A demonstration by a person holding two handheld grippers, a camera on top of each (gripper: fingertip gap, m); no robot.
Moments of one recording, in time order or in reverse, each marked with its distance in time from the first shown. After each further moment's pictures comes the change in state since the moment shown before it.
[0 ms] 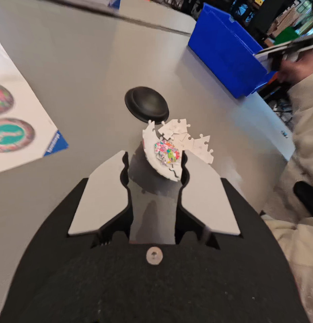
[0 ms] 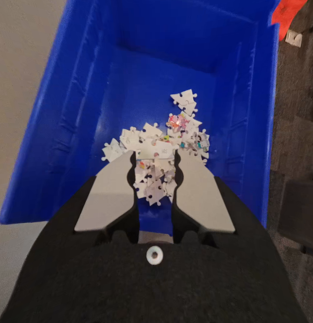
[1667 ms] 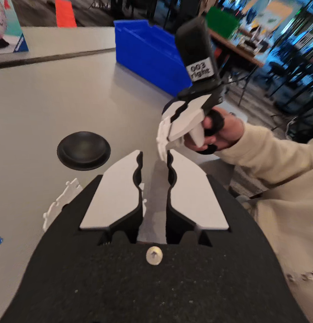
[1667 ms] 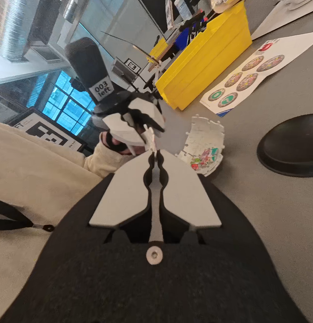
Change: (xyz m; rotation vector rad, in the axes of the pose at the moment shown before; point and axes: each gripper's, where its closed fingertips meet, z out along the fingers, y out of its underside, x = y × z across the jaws) left arm 0.100 -0.040 0.016 -0.015 0.260 0.259; right arm -0.445 -0.036 -0.126 0.234 -1.467 0.083
